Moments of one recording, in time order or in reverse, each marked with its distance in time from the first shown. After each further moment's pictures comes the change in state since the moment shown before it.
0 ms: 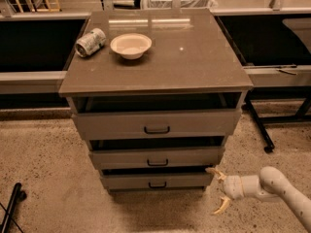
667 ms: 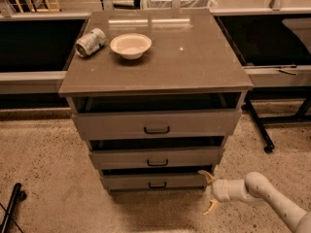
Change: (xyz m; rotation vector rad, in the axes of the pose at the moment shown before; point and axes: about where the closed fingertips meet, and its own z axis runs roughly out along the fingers) arm 0.049 -0.015 0.052 0.063 0.096 -0.104
